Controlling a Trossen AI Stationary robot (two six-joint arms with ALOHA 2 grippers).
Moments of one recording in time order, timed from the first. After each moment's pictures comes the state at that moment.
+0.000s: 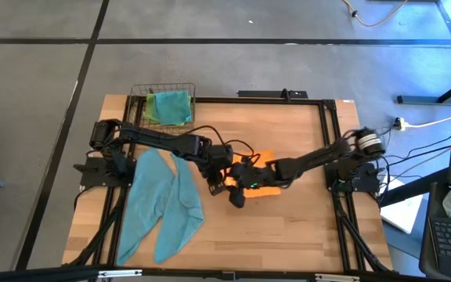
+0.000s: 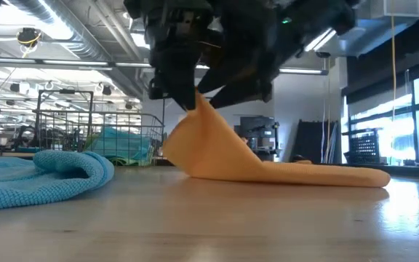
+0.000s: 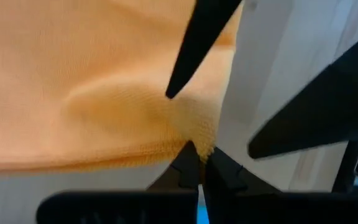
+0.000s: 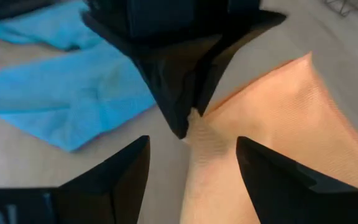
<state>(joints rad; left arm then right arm) -0.01 1.79 1.35 -0.72 0.23 -0.48 0.21 1.77 1.06 0.03 0.25 0.44</state>
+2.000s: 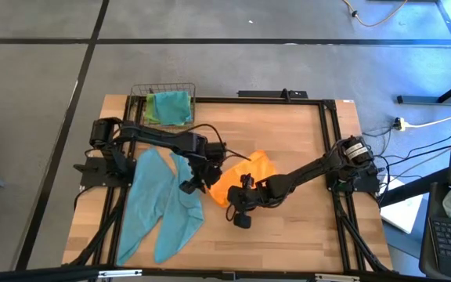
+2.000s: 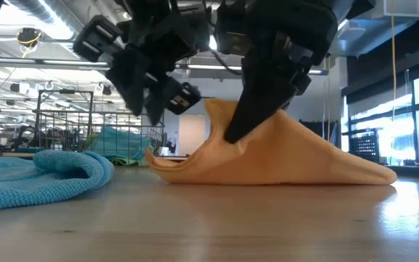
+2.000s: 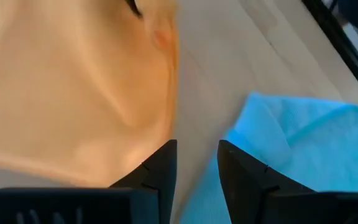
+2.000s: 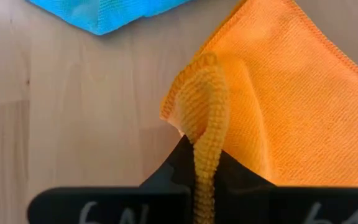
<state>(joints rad) 0.05 1.78 1.22 -0.74 0.54 0.59 0.34 1.90 1.22 -0.30 0.19 0.47</state>
